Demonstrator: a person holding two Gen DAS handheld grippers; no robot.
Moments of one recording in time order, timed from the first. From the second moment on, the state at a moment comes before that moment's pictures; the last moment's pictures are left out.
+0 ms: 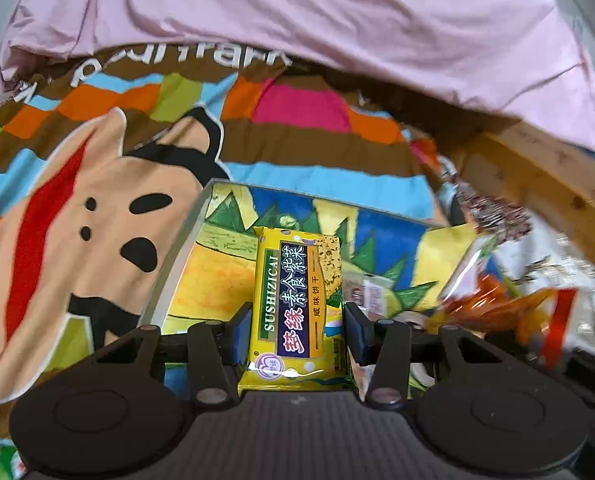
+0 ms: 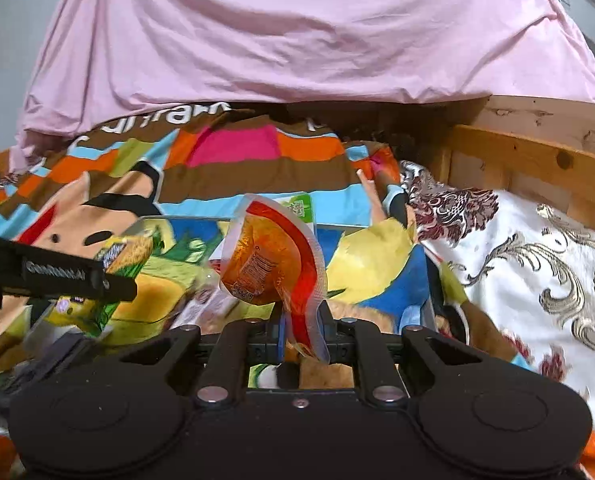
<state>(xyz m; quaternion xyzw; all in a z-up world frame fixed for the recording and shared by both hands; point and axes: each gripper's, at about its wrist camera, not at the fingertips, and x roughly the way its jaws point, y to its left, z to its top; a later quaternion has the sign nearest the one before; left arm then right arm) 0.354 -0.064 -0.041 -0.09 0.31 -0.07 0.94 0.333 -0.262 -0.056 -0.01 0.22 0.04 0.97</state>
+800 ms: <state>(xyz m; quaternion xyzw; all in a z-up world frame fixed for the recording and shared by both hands) 0.398 -0.073 -0.067 -0.08 0.38 -0.01 0.92 0.351 -0.263 -0.060 0.02 0.24 0.04 0.97</state>
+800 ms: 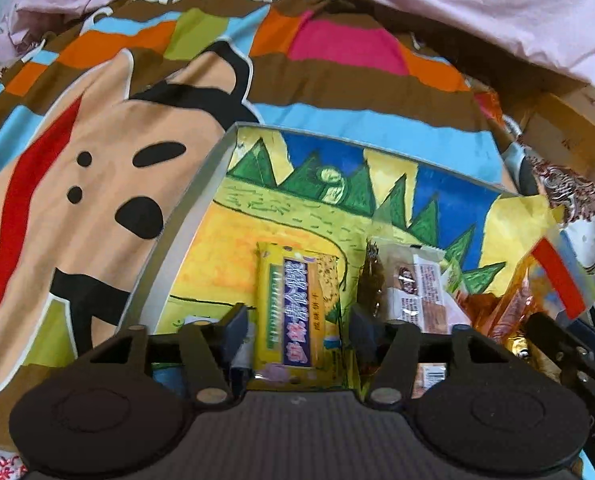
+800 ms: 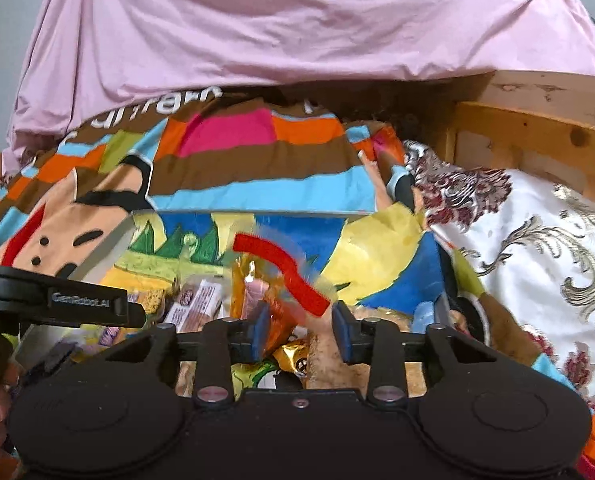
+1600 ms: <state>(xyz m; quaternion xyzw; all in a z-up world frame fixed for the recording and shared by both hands) 0.211 -0.035 0.033 -0.07 0.22 0.00 0.97 0.191 -0.278 0.029 0.05 0.14 0.08 0.99</state>
